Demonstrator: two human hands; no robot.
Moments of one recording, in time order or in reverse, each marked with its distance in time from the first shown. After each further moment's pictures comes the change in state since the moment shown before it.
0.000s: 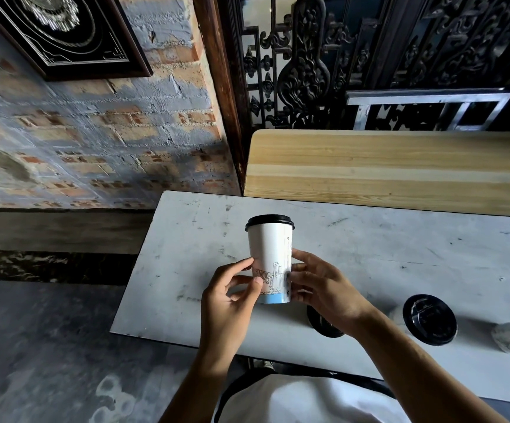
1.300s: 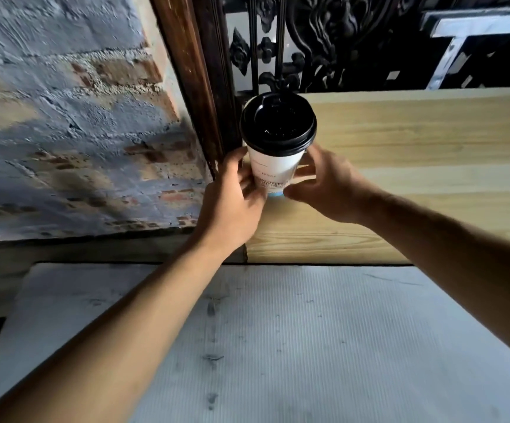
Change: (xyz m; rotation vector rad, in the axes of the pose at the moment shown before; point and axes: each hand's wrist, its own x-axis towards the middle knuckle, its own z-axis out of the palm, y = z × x) left_hand 0.487 -0.181 0.088 0.317 -0.307 0.144; right_hand 0.465 -0.041 -0.132 -1.141 0.348 -0.251
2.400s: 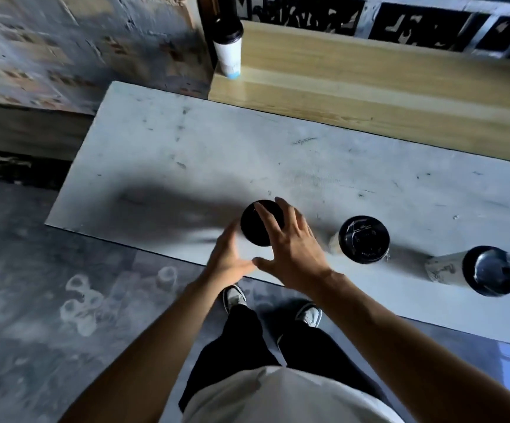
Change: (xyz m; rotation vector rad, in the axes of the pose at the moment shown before) left_hand -0.502 0.108 0.159 0.186 -0.103 -0.302; right_hand -0.535 -0.019 -0.110 -0.409 -0.315 -0.136
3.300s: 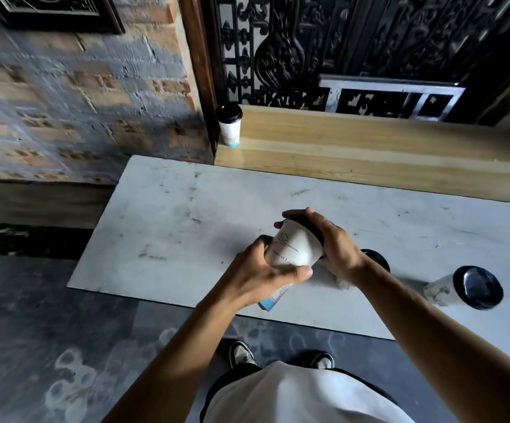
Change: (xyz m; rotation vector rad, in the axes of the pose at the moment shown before) left_hand -0.055 0.148 -0.111 -0.079 -0.192 -0.009; right_hand 0.014 -0.011 -0.078 1.265 0.064 0.212
